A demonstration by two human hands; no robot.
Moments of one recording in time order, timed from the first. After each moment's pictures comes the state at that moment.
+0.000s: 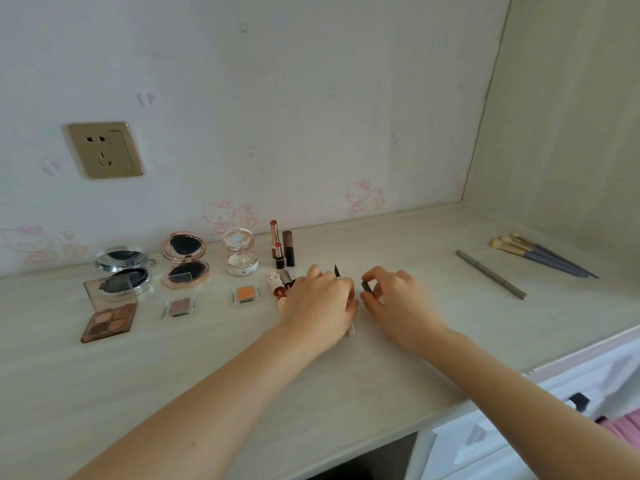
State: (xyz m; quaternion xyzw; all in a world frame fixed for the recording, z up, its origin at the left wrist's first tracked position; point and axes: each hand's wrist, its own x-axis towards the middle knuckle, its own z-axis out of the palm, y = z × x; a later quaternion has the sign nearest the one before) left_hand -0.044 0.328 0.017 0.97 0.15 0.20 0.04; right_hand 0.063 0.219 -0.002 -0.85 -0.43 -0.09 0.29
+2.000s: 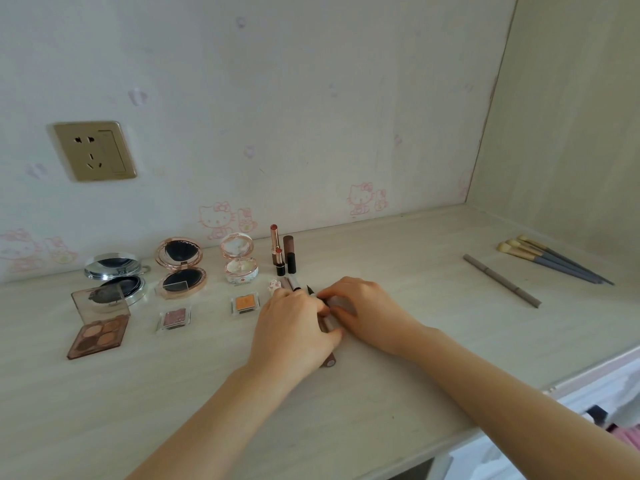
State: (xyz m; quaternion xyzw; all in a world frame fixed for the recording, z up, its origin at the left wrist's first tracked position) left_hand -0.073 0.344 0.008 0.94 0.24 0.24 0.11; right_hand 0.055 0.259 0.005 -0.75 -0.59 -0.01 0.28
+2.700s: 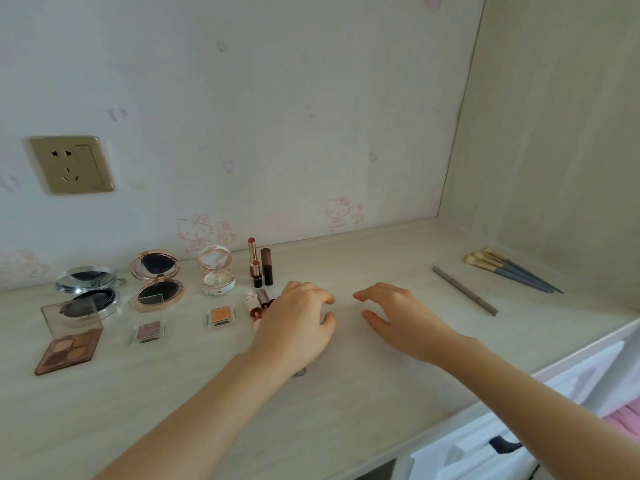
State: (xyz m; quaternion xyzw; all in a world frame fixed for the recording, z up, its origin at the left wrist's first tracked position) left_hand -0.043 0.334 0.020 0.95 0.15 0.25 0.15; right_hand 0.094 0.190 0.014 -0.82 -0.53 -0.05 0.22
